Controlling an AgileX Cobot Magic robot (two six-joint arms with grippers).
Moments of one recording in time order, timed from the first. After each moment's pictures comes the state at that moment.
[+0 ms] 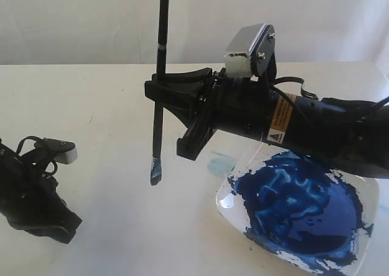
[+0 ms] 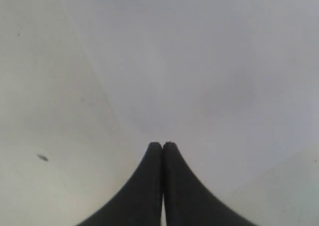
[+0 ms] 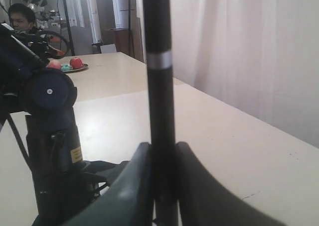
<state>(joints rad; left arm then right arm) -0.27 1.57 -0.69 -0.54 0.72 0.64 0.63 1.60 -0.73 -0.85 -1.07 0.57</state>
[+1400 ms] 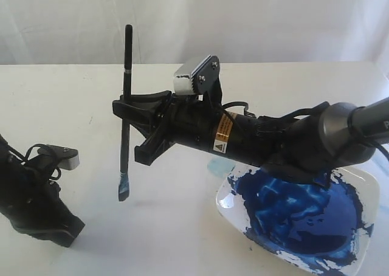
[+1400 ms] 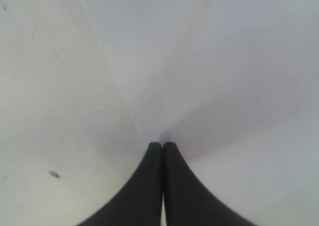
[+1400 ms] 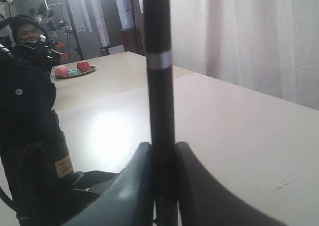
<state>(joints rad) -0.27 1.63 -0.69 -0.53 0.66 0.64 0.73 1.89 -0.88 -0.71 -1.12 0.54</state>
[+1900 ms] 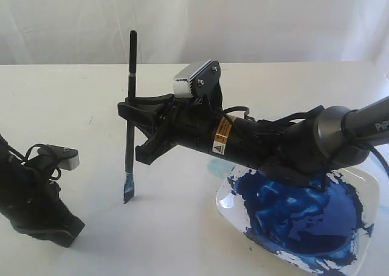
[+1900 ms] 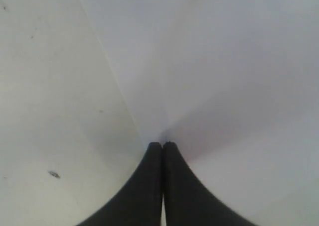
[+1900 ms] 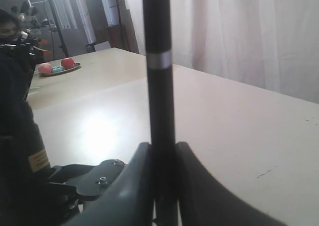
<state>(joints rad) -0.27 1.63 -0.69 -0.53 0.66 0.64 0.73 1.92 -0.88 -0.66 -1.10 0.51</state>
